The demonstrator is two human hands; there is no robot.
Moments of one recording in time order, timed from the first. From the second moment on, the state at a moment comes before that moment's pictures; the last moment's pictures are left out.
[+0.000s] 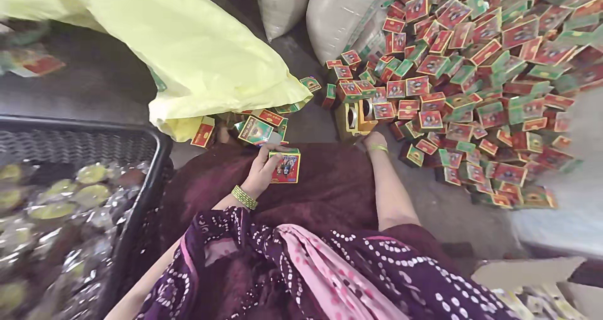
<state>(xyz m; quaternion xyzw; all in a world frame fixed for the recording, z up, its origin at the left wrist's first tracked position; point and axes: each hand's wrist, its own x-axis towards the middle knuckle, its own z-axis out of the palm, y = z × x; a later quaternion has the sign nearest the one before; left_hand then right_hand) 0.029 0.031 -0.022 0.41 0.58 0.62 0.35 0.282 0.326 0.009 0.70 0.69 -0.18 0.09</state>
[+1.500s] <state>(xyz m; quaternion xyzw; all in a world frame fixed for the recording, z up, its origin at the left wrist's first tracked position) 0.030 0.032 -0.018 0.28 0.56 0.66 0.42 0.222 0.278 0.148 0.45 0.72 -0.46 -0.26</state>
